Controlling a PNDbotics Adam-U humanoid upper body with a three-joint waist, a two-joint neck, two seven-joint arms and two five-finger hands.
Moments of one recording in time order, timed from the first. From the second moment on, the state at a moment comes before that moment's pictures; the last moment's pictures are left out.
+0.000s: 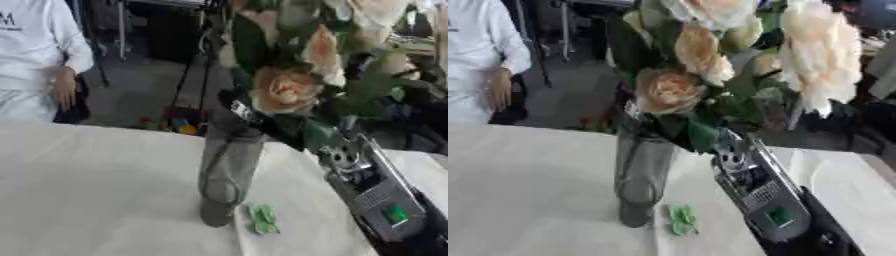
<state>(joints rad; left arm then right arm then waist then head) -0.69 0.33 0.09 -1.99 -0.04 -0.24 0.61 -0.87 -0.44 0.27 -1.80 0.35 0.55 0.29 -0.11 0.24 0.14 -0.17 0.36</state>
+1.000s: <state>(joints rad) -0.68 0.33 0.09 -1.99 -0.04 -0.24 0.61 -0.92 -0.43 0.29 -1.79 0.36 0.51 0.27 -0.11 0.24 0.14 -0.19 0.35</state>
